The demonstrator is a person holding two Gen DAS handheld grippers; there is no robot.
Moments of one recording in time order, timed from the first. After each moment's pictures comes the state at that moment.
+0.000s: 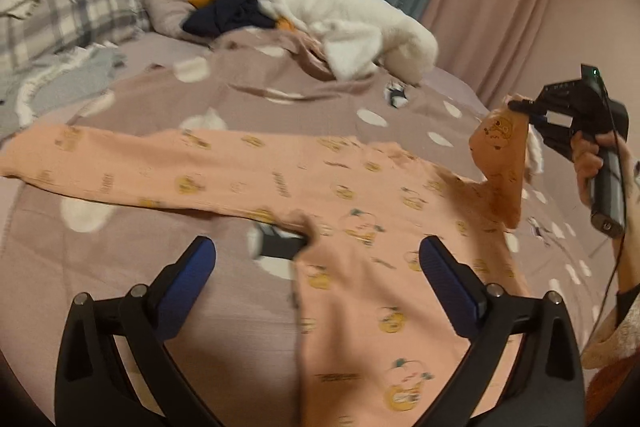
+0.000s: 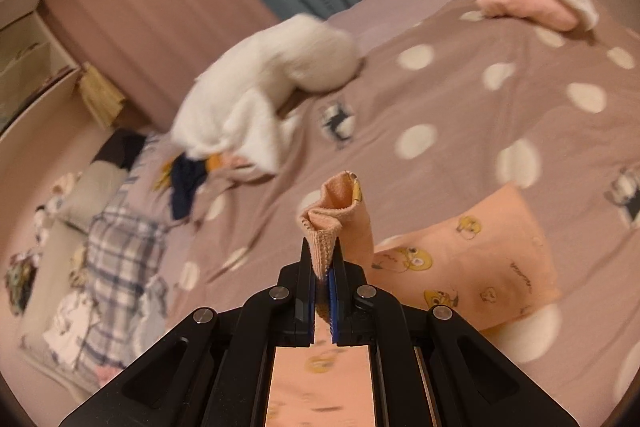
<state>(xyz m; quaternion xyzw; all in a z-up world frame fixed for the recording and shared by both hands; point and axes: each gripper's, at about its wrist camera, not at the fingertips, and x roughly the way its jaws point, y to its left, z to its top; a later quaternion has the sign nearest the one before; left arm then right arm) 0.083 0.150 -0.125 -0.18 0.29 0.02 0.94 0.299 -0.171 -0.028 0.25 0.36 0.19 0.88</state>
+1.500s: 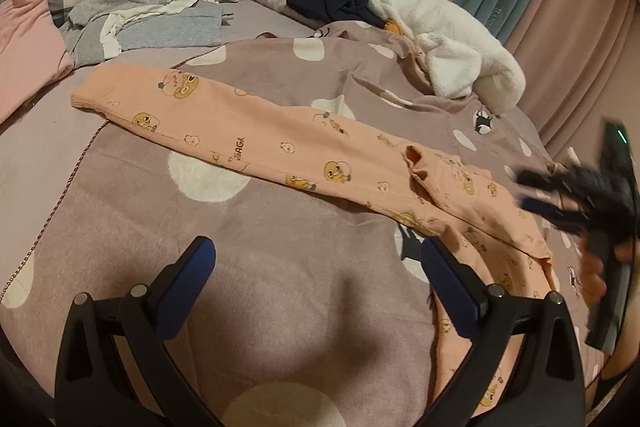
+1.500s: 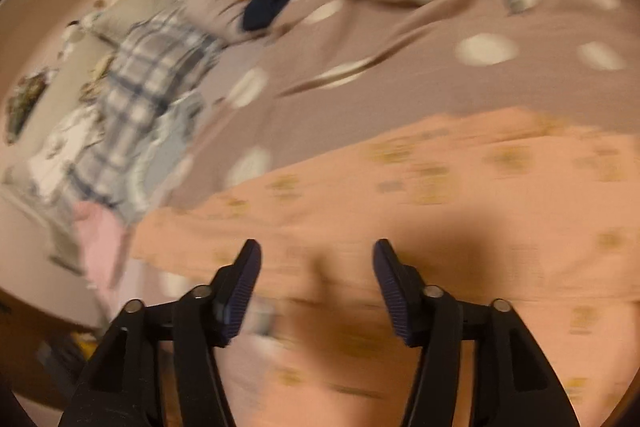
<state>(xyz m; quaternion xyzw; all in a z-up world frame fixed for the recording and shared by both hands) 0.062 0.239 -0.158 -0.26 0.31 0.13 0.90 0.254 -0.005 -0.101 0.04 0.48 0.32 0.82</state>
